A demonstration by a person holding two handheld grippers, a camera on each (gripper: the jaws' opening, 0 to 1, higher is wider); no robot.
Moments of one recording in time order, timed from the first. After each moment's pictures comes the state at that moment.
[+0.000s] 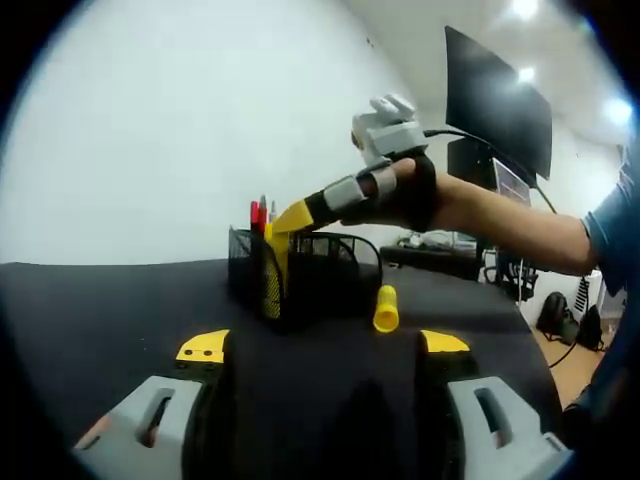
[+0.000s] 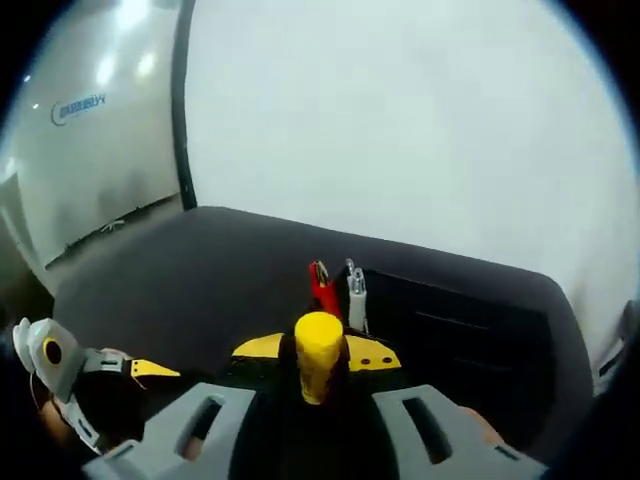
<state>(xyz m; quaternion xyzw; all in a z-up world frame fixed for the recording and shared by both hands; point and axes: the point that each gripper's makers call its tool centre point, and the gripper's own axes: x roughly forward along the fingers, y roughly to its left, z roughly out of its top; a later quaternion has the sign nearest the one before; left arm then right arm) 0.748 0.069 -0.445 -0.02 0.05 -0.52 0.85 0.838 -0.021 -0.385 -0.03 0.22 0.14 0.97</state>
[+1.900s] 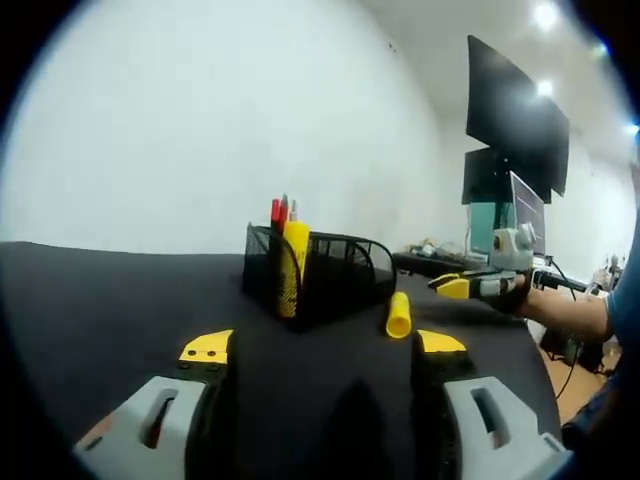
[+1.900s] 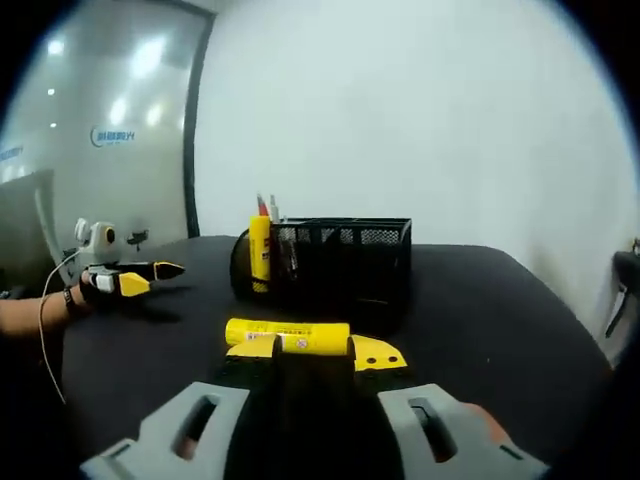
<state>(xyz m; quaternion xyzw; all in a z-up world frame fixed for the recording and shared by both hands) 0.759 0.078 -0.445 -0.05 0.06 -0.49 0.87 0.681 -0.140 -0.444 0.02 0.07 0.13 0.99</state>
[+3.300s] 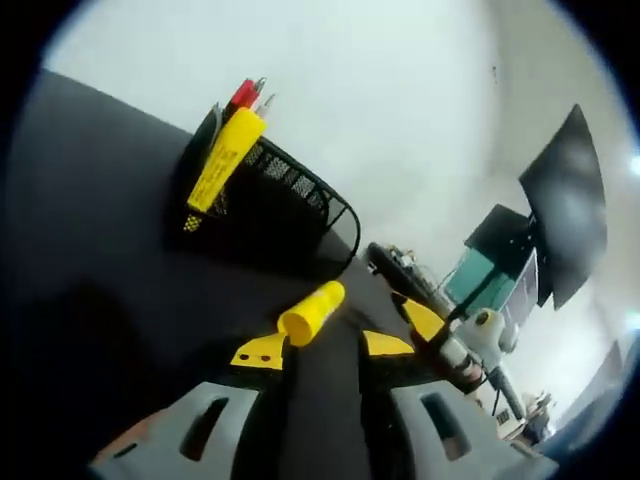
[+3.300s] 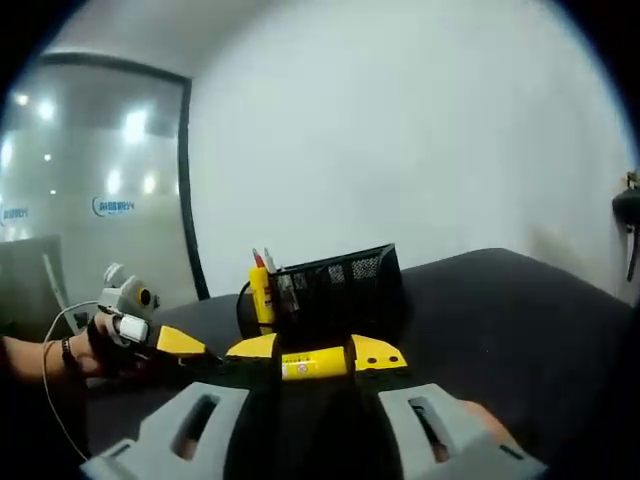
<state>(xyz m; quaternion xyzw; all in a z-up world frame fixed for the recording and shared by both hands) 0.706 -0.043 -0.462 -0.26 0.30 -0.47 0.79 0.678 -0.165 -0.422 0.13 -0.01 0.13 0.98</state>
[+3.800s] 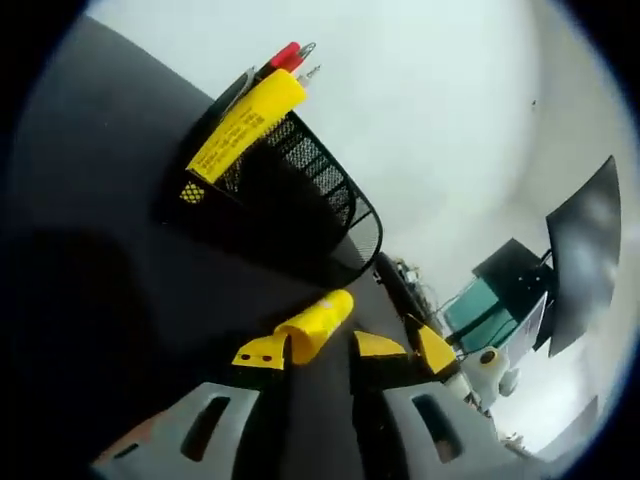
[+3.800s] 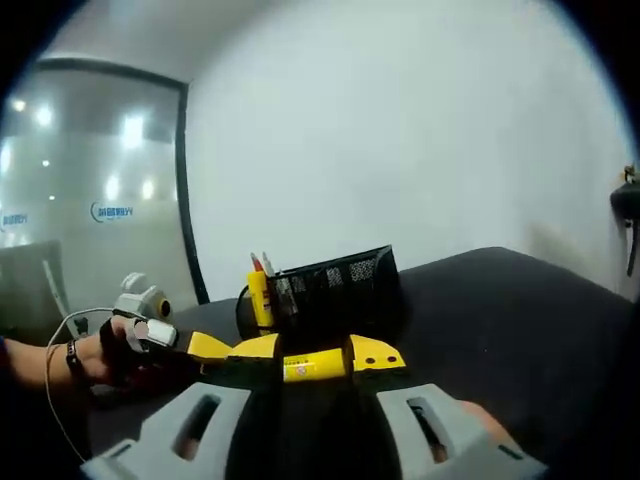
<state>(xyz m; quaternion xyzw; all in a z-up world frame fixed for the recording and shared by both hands) 0.718 -0.068 -0.476 -0.31 0.34 -0.43 0.78 0.676 -0.167 -0.421 0.14 -0.02 0.13 0.98</state>
